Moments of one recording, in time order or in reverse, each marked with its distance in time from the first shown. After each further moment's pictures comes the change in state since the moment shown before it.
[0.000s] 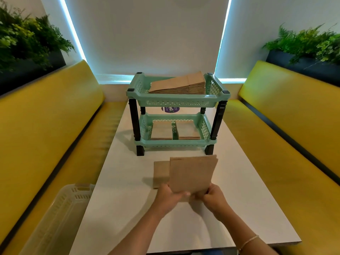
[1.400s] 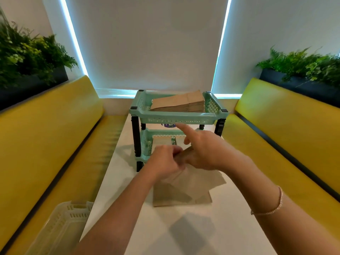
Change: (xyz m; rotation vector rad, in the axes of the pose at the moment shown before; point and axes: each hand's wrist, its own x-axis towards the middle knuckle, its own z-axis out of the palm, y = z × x) left_hand -0.002 0.167 -0.037 0.778 -0.052 0.448; right_hand -0.041 -0.234 -0.022 -1.153 0.003 -0.742
